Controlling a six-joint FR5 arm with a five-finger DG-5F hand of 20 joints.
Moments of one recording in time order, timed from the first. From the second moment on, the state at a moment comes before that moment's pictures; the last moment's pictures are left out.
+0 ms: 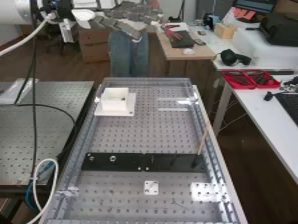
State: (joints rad) arm 1.78 -1.45 -1.90 -2.88 -1.19 -0.68
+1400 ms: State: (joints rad) arm 1.77 -1.48 -1.81 -2.95 -1.17 -0.66
